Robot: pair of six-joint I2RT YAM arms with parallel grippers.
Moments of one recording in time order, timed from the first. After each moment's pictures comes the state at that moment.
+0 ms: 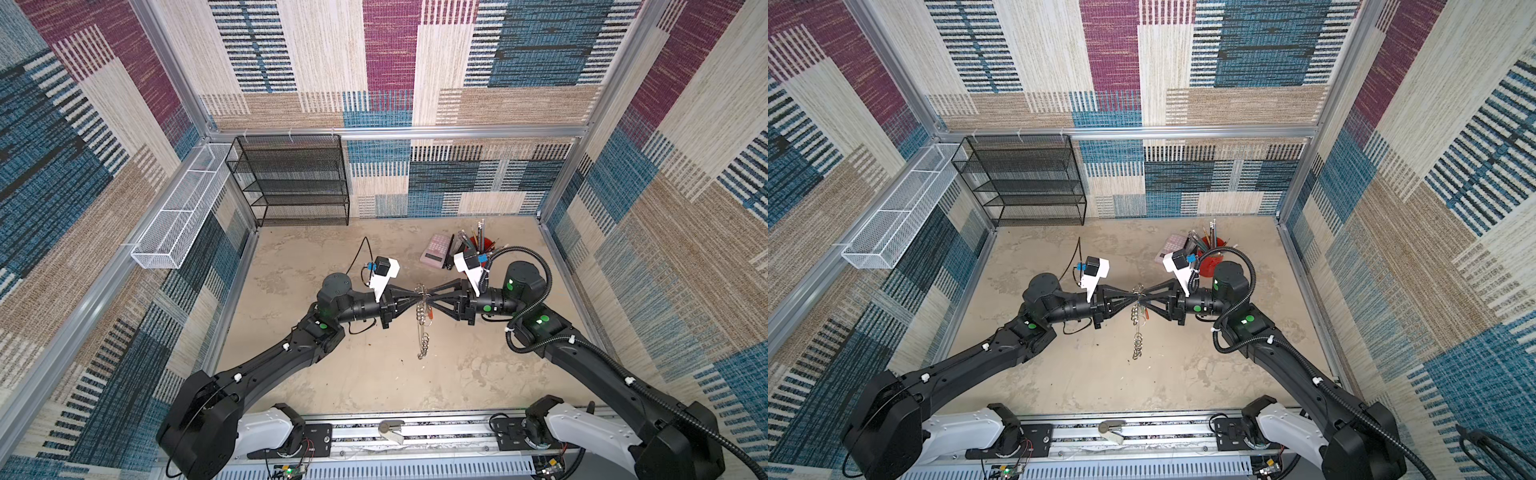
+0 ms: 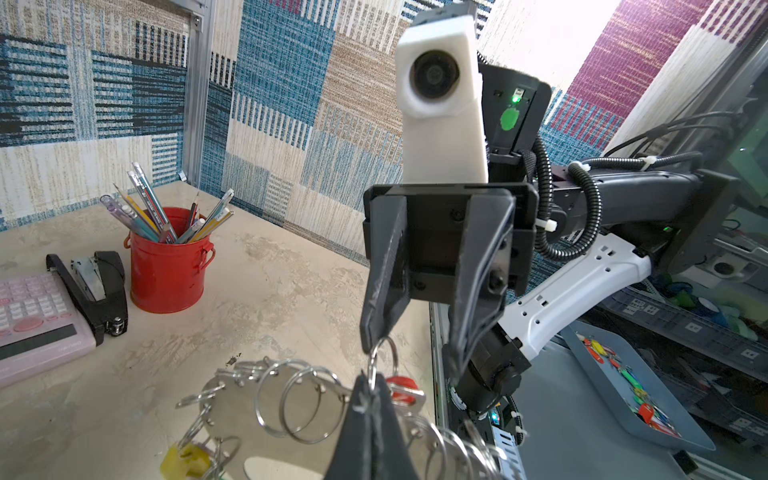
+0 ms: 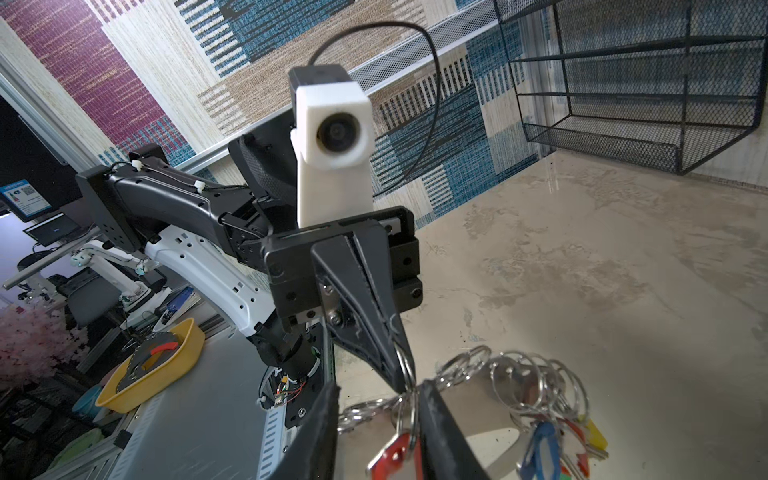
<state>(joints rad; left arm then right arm) -0.63 1.24 0.72 0.54 0.77 -0.34 0.47 1.06 0.75 0.17 -0.93 0.32</state>
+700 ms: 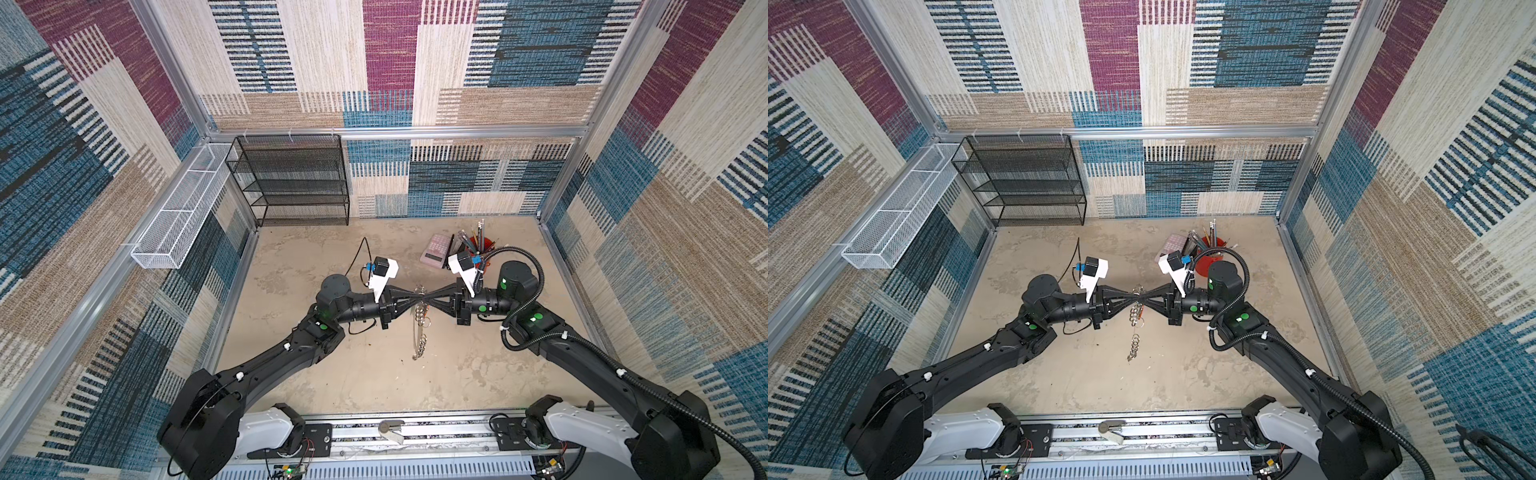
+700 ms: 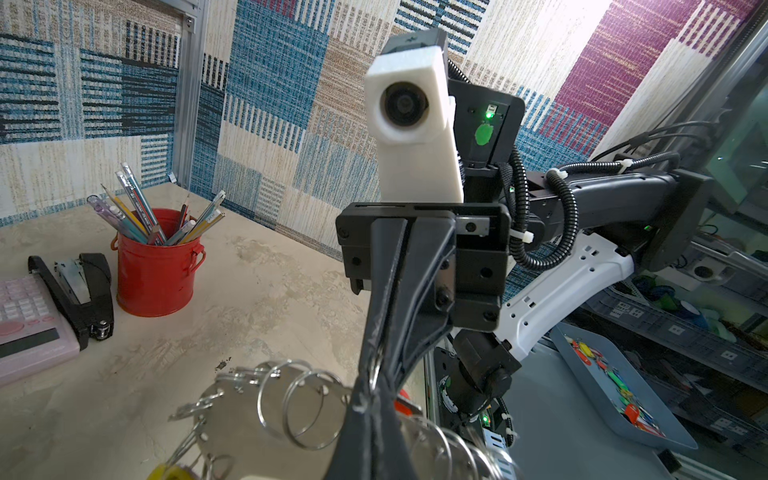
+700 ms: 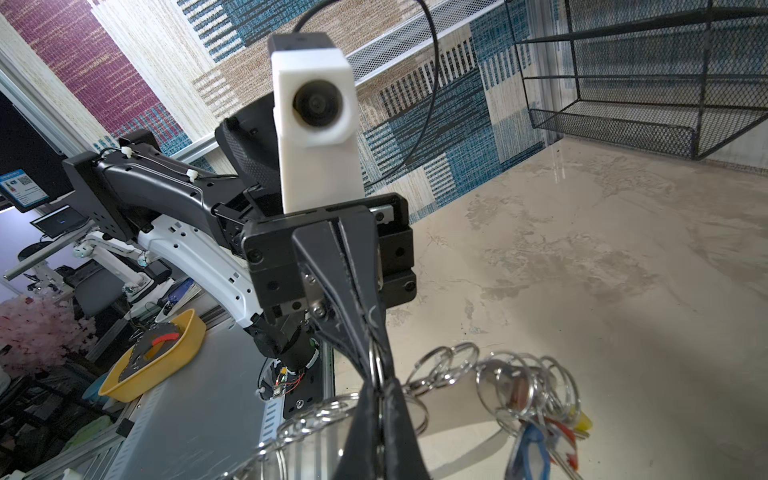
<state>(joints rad) -0.63 1.25 0.70 0.59 0.79 -0.37 0.48 1.10 0.74 0.19 -0.93 0.30</state>
